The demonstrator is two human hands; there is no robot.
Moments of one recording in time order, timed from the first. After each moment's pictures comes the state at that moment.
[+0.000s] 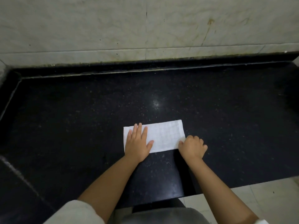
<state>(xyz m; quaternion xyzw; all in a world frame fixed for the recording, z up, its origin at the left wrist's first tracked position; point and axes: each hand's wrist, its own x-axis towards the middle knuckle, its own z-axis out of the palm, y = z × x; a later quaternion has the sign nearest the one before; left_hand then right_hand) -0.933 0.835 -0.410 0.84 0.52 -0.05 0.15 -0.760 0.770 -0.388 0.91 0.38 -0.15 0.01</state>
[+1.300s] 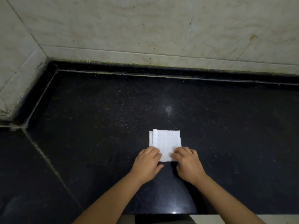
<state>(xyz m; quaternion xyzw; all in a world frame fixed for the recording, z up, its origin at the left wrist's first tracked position) -1.006 0.816 -0.408 0.90 0.40 0.12 0.15 -0.827 0.778 -0.389 0.63 0.77 -0.08 -0.04</state>
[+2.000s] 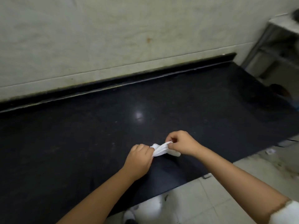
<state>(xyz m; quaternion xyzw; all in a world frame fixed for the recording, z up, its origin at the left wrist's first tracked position) -0.827 0.767 -0.356 0.96 0.26 0.07 0.06 -0.645 0.715 -0.296 0.74 0.53 -0.36 -0.19</state>
